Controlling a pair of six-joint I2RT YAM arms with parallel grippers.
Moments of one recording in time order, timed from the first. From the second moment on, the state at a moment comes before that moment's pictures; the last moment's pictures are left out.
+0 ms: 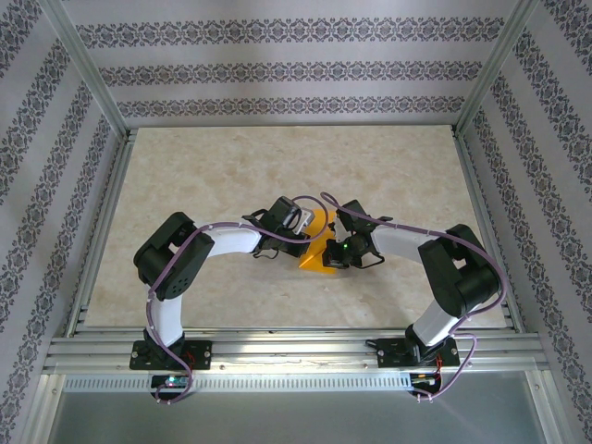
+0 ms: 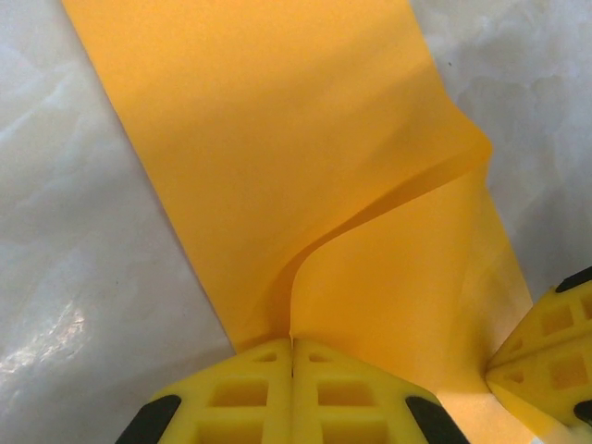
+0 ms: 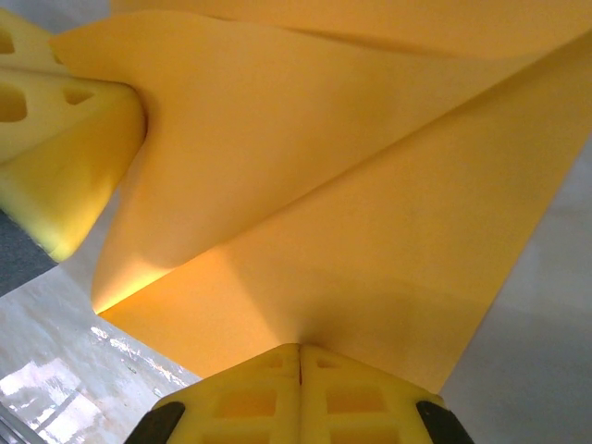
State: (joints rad) left arm -0.68 1.91 1.07 -0.11 0.27 -0.29; right arm 0.49 1.65 0.79 -0.41 -0.45 0.52
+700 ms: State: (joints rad) left arm -0.68 1.88 1.01 -0.11 0.31 -0.46; right arm 0.46 1.62 0.79 -0.41 -0.50 0.53
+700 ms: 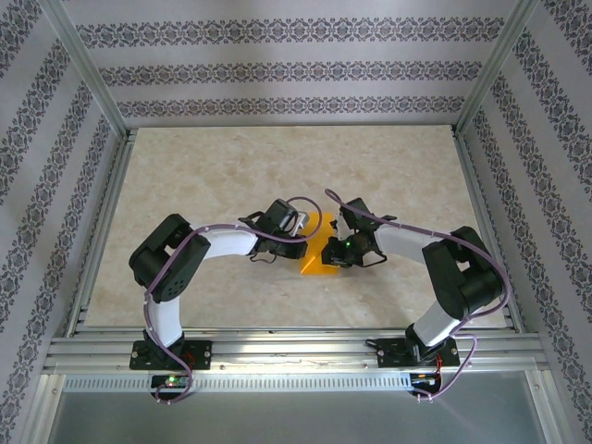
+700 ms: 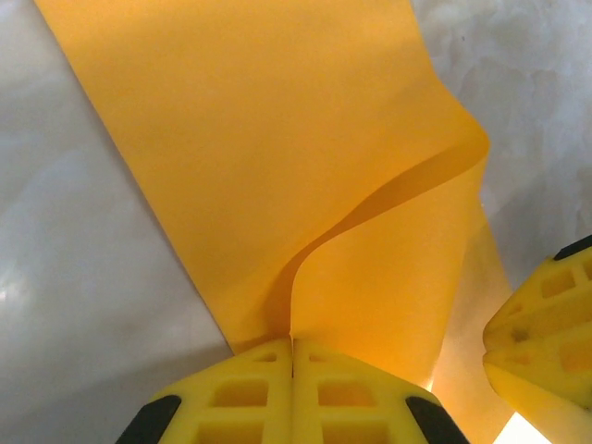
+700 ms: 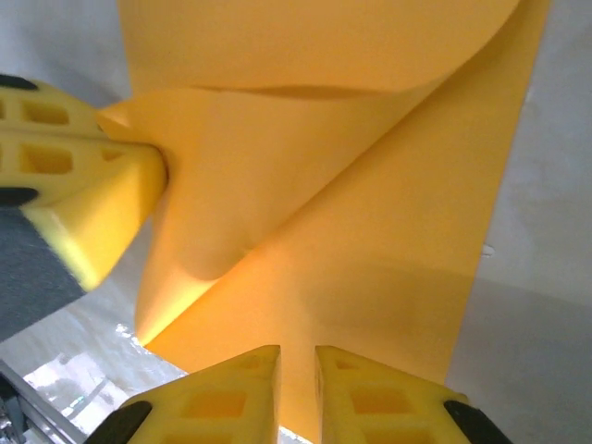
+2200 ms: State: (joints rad) left arm -0.68 1.79 0.97 -0.12 0.22 -0.54; right arm 0.51 1.67 0.79 -0.35 -0.49 0.57
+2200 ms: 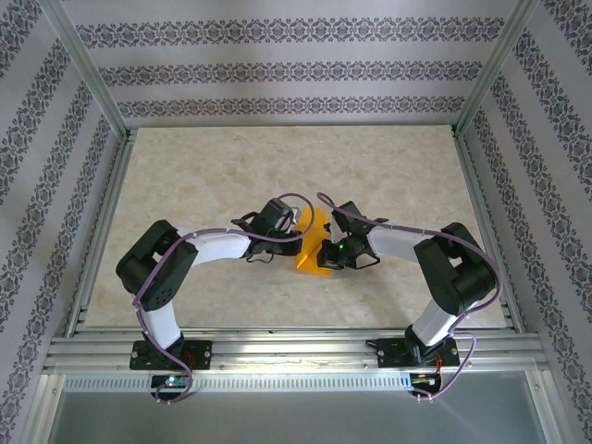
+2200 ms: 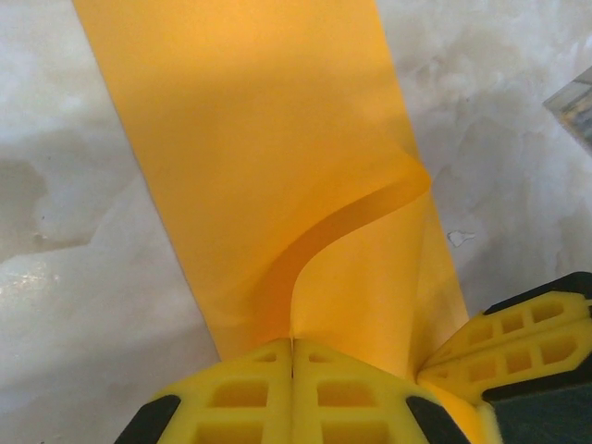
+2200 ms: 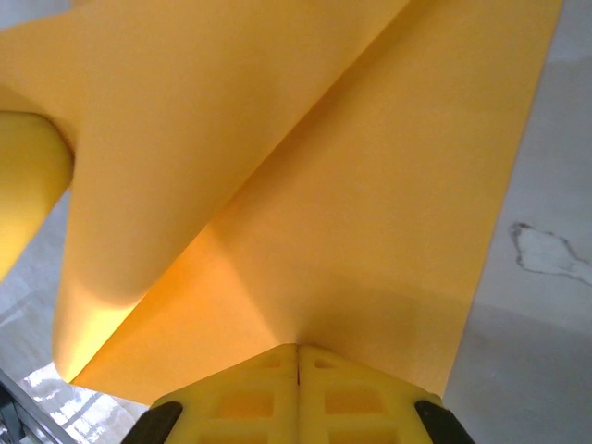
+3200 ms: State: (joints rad) left arm -0.68 1.84 0.98 -0.13 0.24 -0.53; right arm 0.51 1.67 0.79 -0.36 -0.49 0.57
